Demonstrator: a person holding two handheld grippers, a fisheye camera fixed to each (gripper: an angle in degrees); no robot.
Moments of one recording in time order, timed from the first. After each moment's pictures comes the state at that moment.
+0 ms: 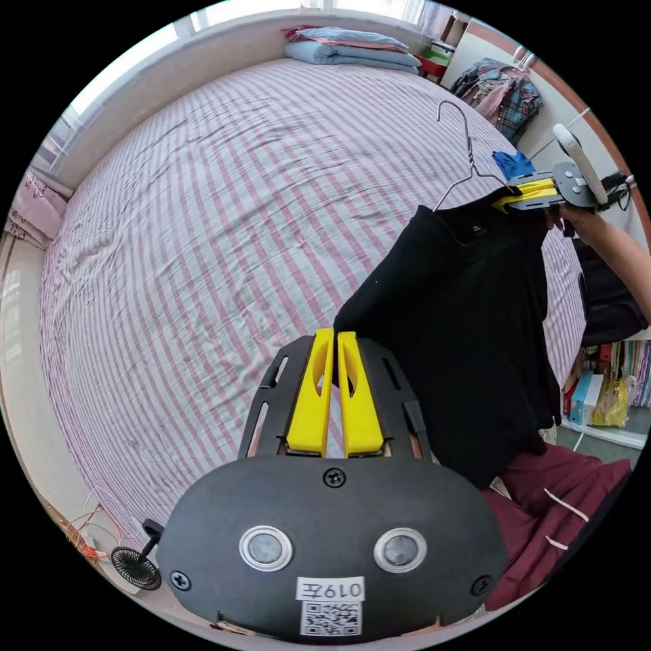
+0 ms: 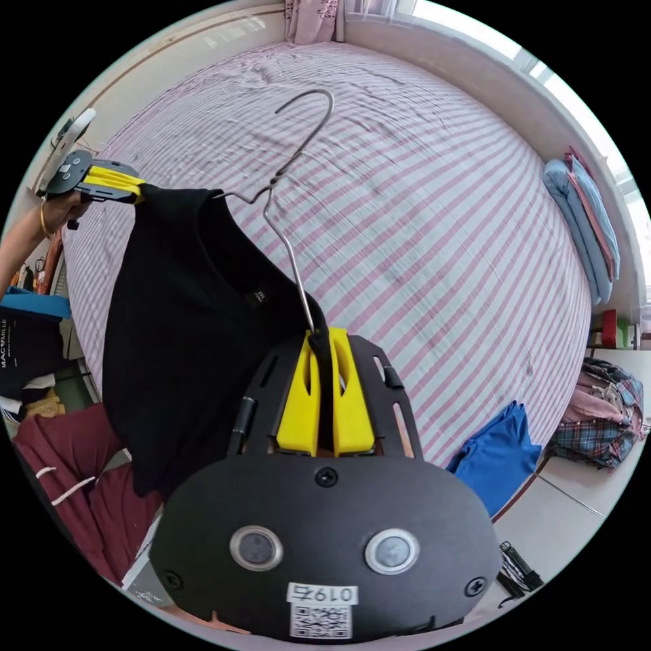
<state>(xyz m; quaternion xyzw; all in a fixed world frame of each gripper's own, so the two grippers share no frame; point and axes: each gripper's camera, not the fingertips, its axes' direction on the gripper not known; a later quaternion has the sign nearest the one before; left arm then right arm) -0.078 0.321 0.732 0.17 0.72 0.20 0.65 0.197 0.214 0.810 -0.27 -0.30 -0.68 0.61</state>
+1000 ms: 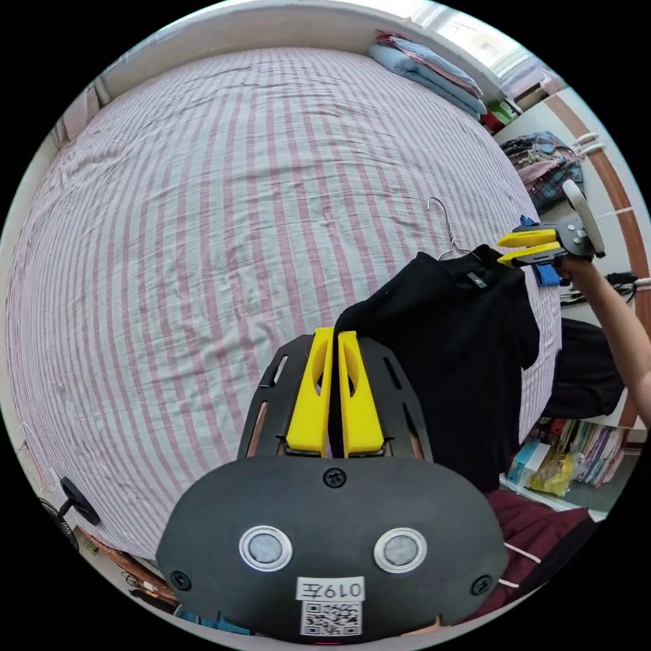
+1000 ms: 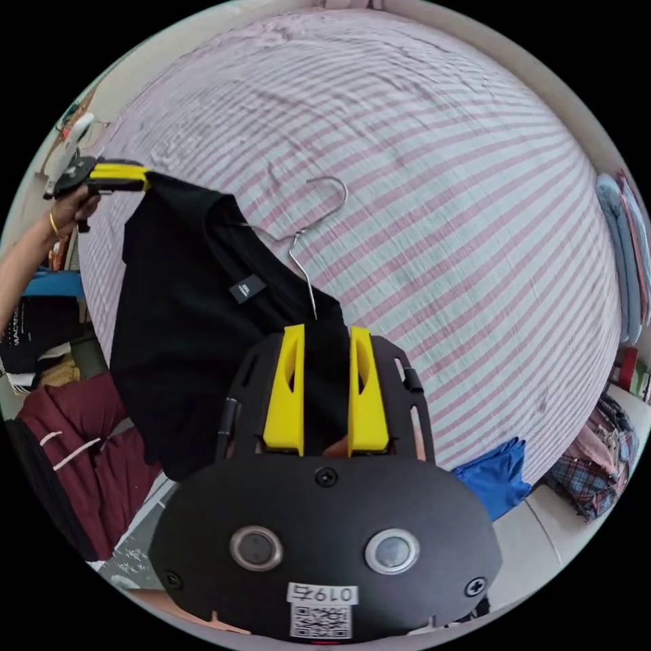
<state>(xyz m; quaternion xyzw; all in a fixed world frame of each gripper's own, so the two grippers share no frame) 0.001 0.213 0.987 0.05 0.79 0.11 0.61 -0.052 0.071 0.715 -0.34 -0.31 -0.70 0.55</state>
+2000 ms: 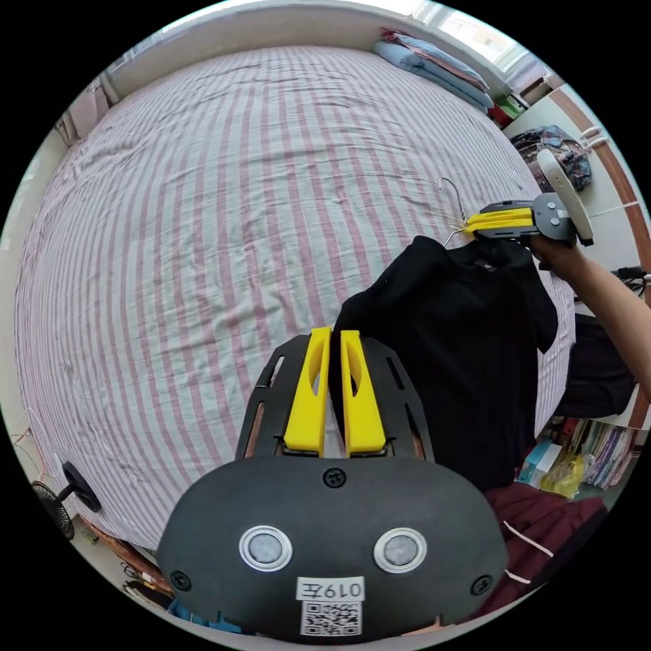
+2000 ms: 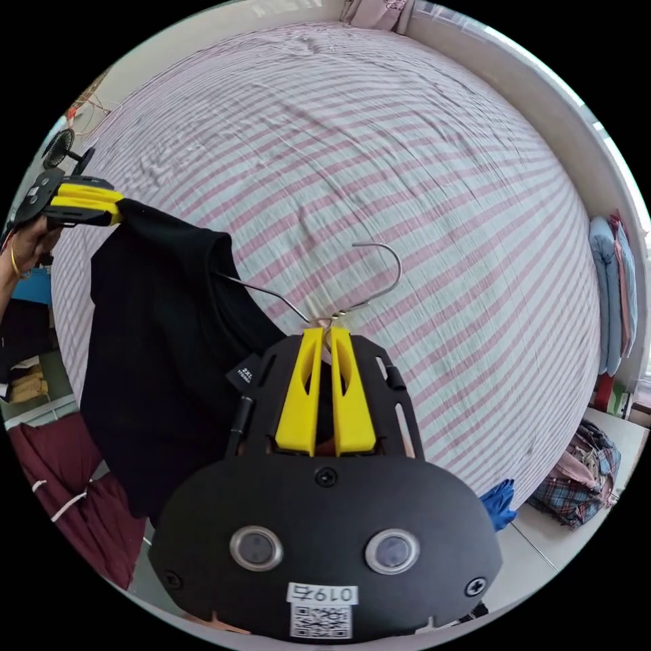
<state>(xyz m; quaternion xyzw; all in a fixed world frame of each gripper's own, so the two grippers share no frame) 0.004 0.198 1.096 0.05 0.77 0.11 0.63 -0.155 0.106 0.557 -0.25 -0.29 -0.73 0.56</state>
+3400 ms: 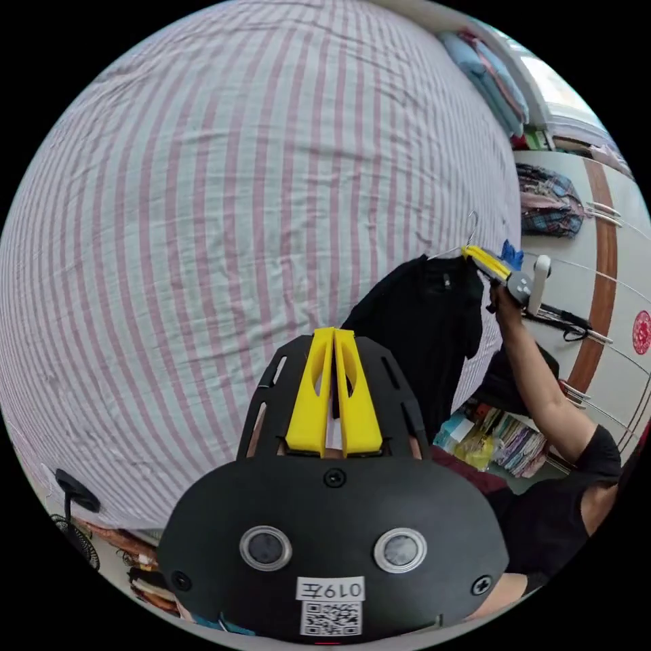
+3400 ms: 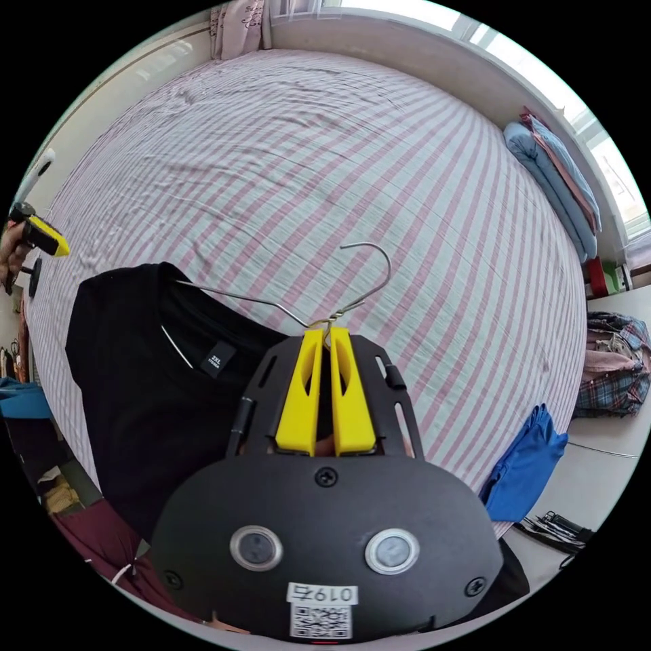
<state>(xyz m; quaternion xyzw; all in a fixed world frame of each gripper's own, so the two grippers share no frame) -0.009 0.062 1.195 -0.10 0.84 0.18 0.51 -0.090 0.127 0.608 -0.25 -0.27 -0.60 0.71</state>
